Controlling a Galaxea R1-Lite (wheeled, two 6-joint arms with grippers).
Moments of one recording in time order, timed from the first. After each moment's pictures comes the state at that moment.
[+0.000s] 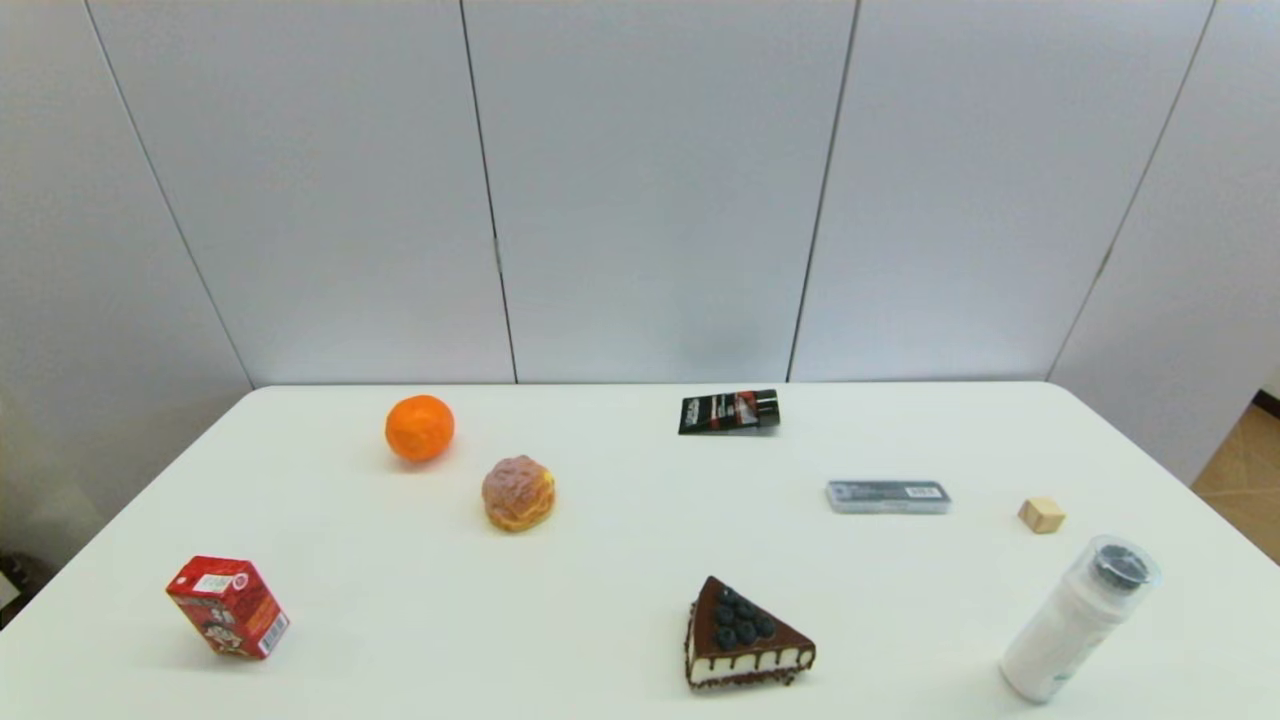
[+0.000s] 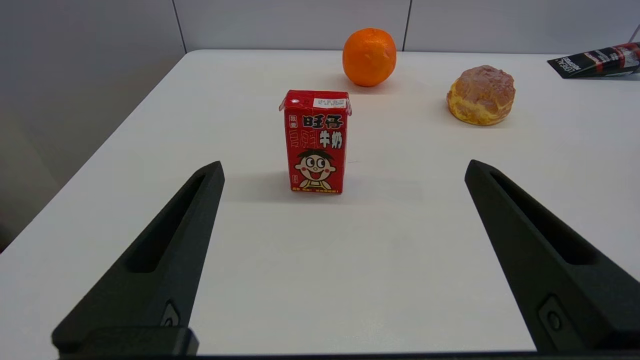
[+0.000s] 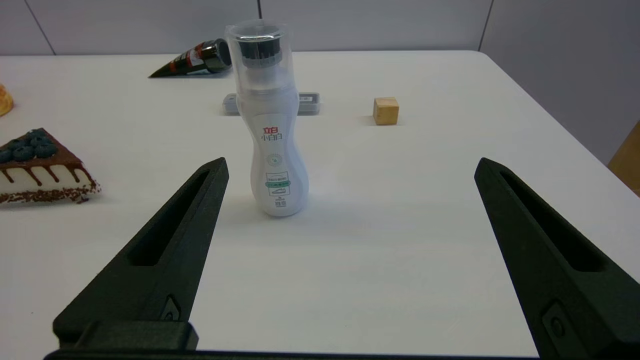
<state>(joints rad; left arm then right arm) 0.01 0.00 0.00 0.00 -0.01 0.01 0.00 0.00 -0.01 0.01 0.00 0.01</state>
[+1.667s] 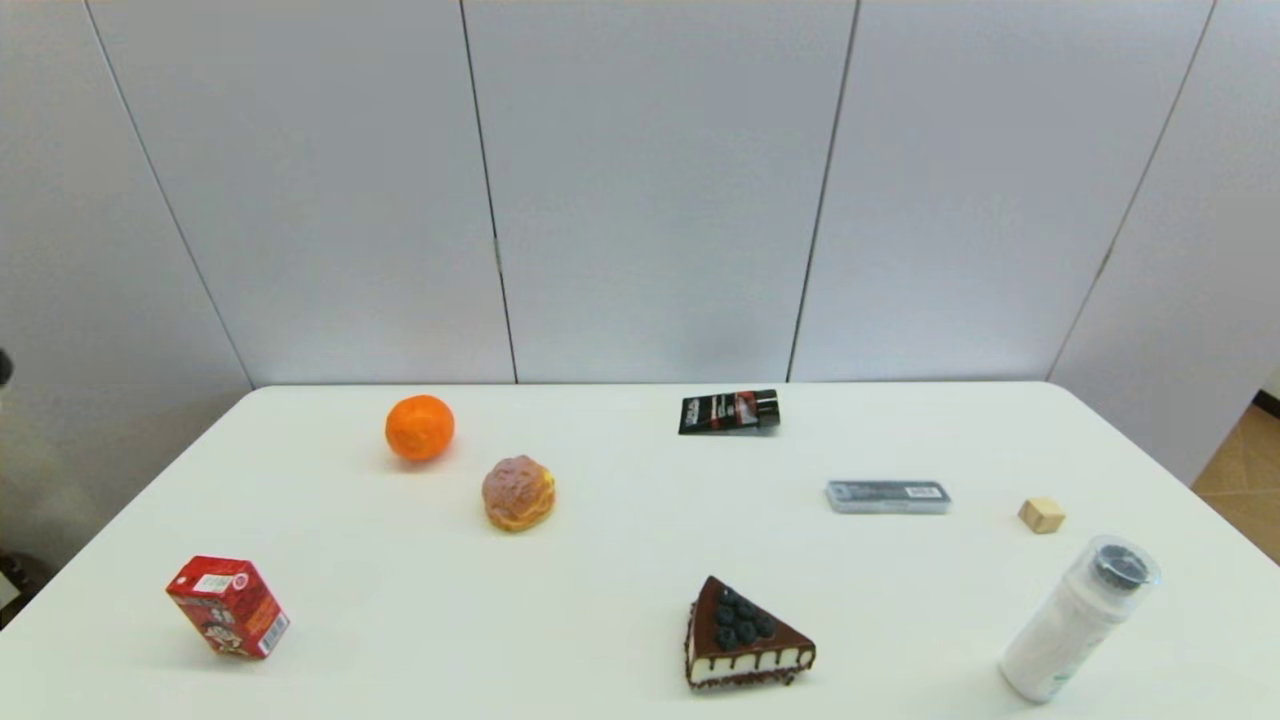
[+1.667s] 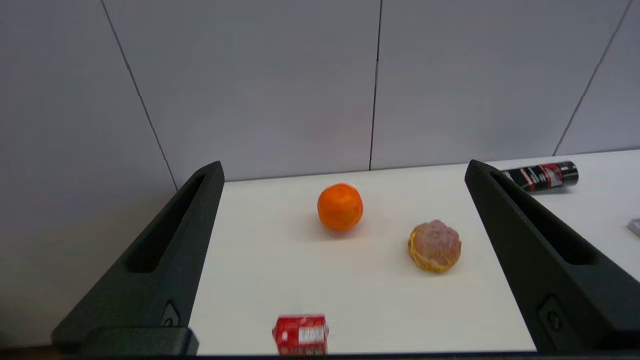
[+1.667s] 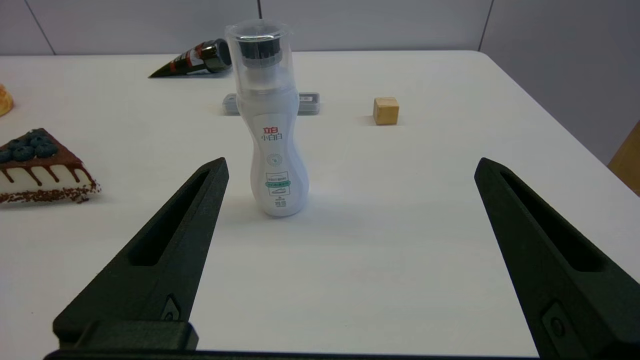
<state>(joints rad) -0.09 0.73 -0.73 -0.04 -0.01 0.06 0.00 0.00 -0.01 0.01 0.00 0.01</state>
